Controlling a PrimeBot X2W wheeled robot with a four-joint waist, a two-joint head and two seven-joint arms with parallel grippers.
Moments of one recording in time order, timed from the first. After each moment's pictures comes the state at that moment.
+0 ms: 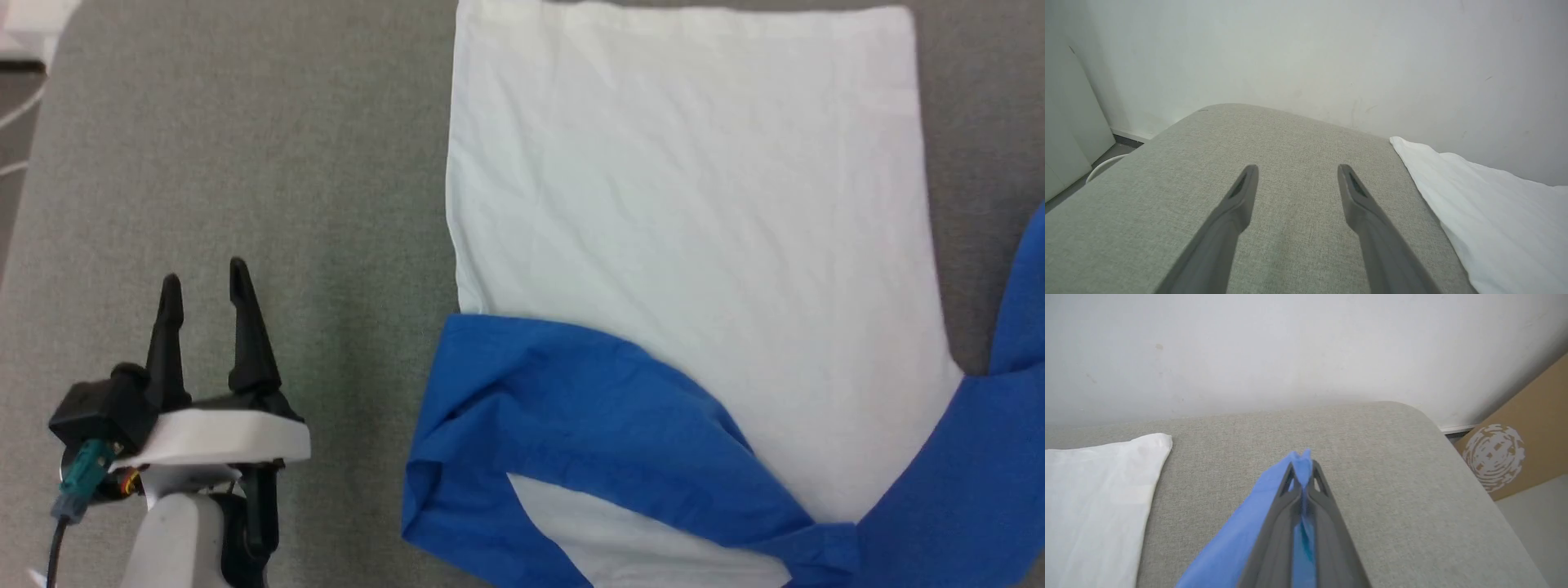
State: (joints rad) left arm -0.17 0.15 0.01 0.04 -0.39 0.10 -0.26; right arm -0.62 -0.32 -0.47 0.20 0.07 0.13 0.49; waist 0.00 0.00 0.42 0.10
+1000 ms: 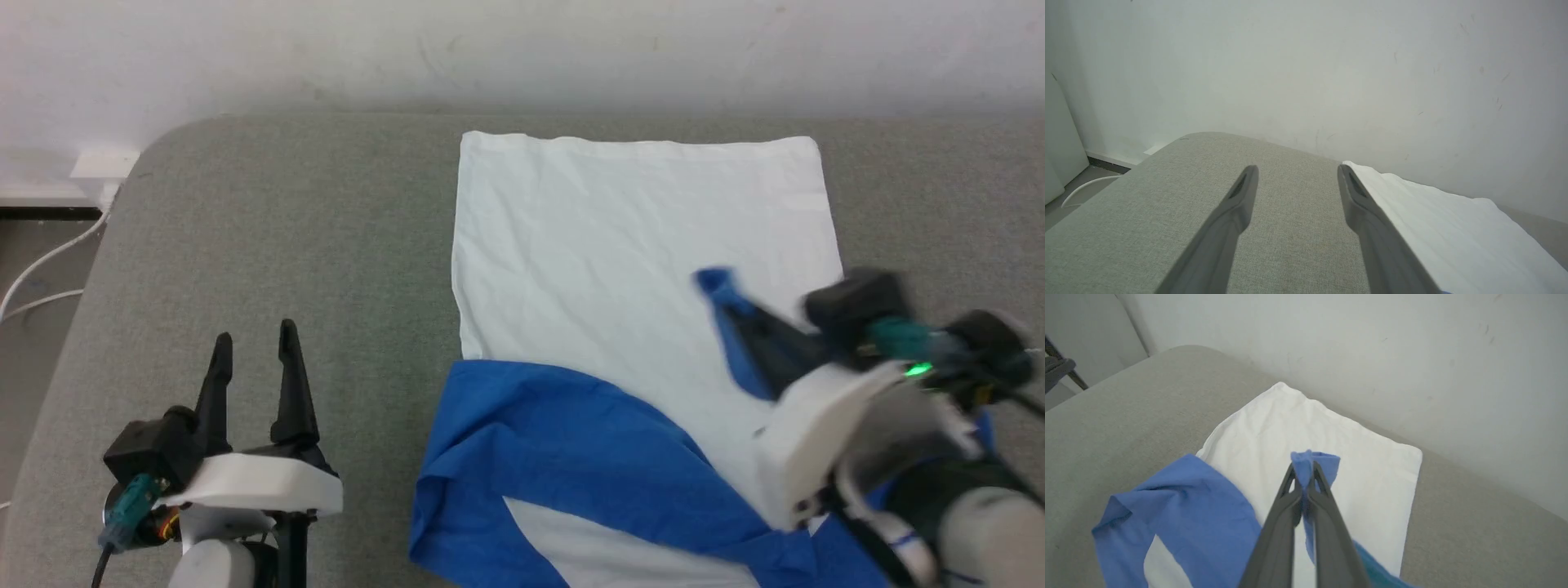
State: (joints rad) left arm -0.07 0.14 -0.04 0.04 -0.39 0.10 -0.22; right arm -0.17 -0.19 0.20 -0.50 0.16 0.13 0.77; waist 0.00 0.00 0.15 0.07
